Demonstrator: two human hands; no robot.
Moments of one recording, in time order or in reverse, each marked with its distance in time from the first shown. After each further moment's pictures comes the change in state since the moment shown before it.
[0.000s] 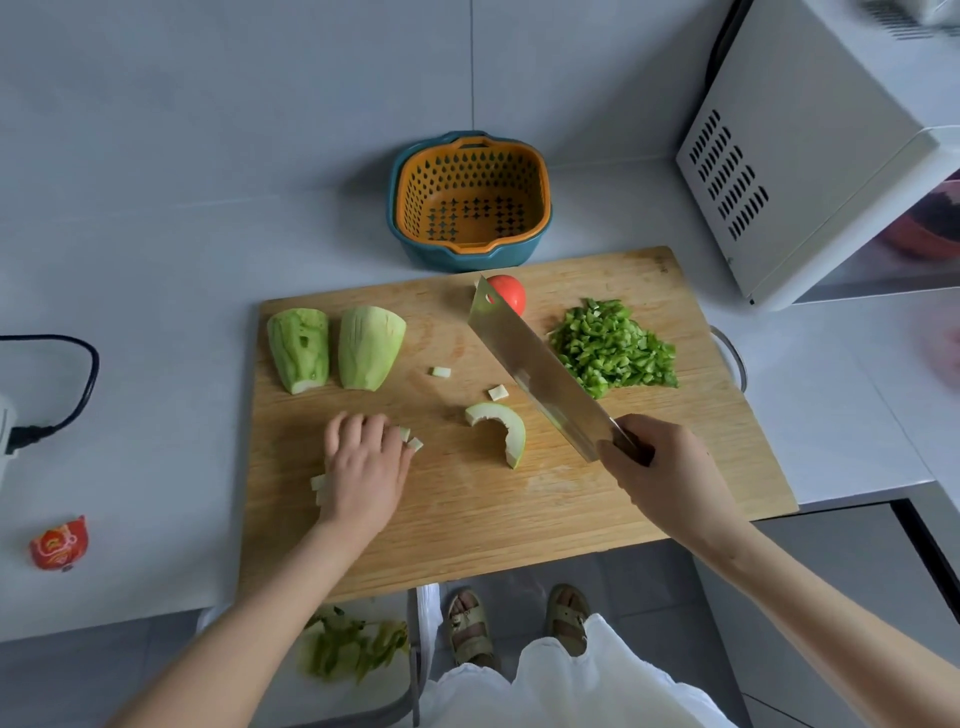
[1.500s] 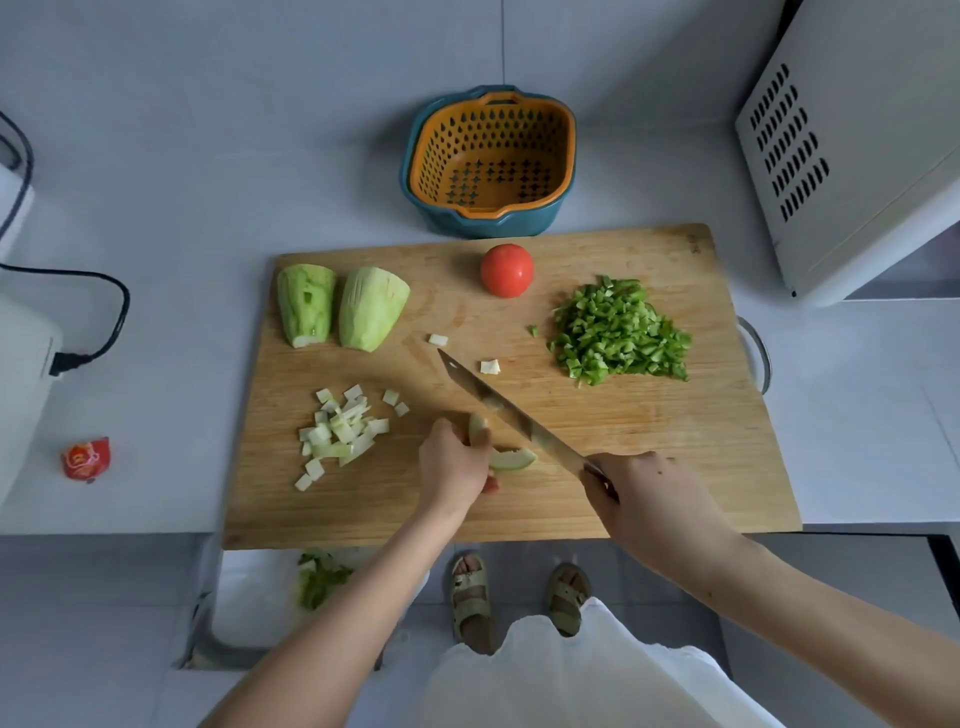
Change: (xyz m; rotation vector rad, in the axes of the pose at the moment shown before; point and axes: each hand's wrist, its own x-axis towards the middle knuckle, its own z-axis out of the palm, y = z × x) left_hand 0.027 0.135 -0.033 -1.080 -0.340 -1.048; right_hand 0.000 0.030 -0.012 -0.495 -0.381 -0.204
